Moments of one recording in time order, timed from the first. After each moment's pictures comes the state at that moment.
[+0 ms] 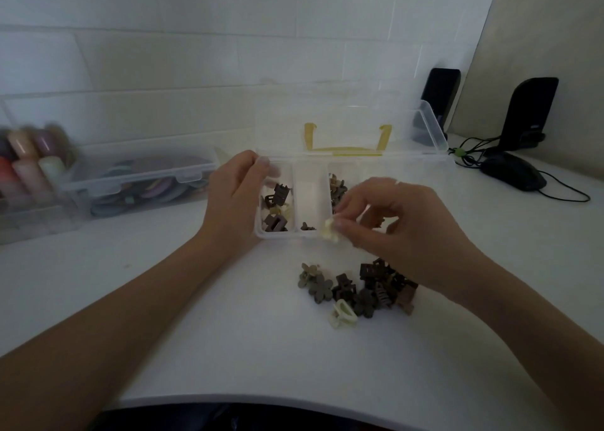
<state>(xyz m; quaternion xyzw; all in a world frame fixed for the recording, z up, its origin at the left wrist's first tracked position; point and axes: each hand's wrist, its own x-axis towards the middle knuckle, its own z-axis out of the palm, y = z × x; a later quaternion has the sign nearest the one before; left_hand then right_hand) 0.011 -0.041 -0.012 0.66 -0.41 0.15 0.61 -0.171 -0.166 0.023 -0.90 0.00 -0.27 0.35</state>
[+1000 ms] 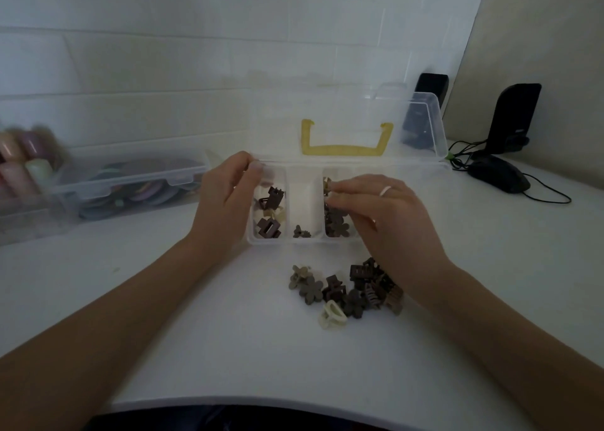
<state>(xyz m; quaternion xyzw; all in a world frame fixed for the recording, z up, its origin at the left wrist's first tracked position) 0.015 -0.037 -0.012 0.67 -0.45 0.18 0.57 -0.148 -0.183 -0.001 -0.89 -0.02 -0.44 0.08</state>
